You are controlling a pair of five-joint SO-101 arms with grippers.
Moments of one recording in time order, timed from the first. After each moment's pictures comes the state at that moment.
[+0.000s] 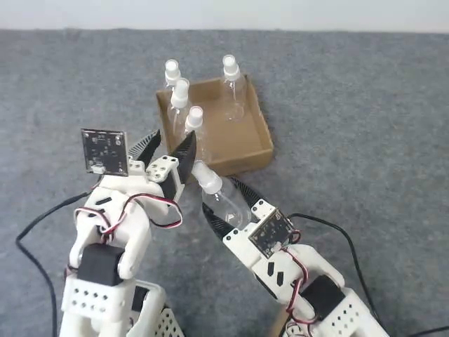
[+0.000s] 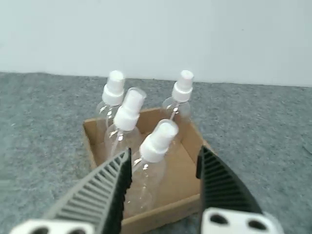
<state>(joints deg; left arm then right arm) 6.2 -73.1 61.6 47.9 14.7 -46.3 -102.9 95.2 28.6 7.6</state>
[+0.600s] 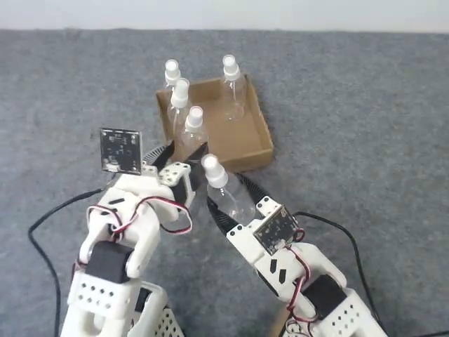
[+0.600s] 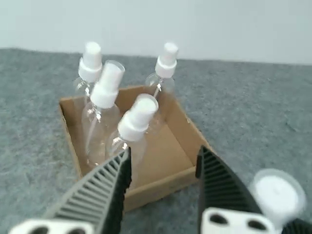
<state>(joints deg) 10.3 -72.4 64.0 48.5 17.0 -43.8 -102.9 95.2 28.5 7.6</state>
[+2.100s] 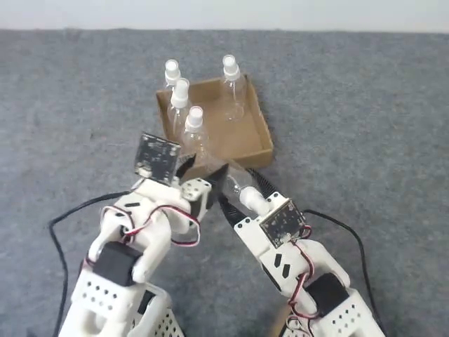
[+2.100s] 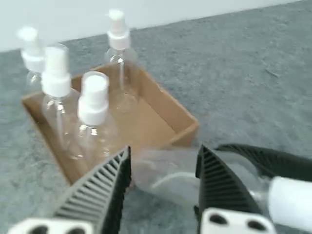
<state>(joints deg) 17.6 -72.4 64.7 52.0 8.3 -39.1 -102.9 95.2 29.5 7.6</state>
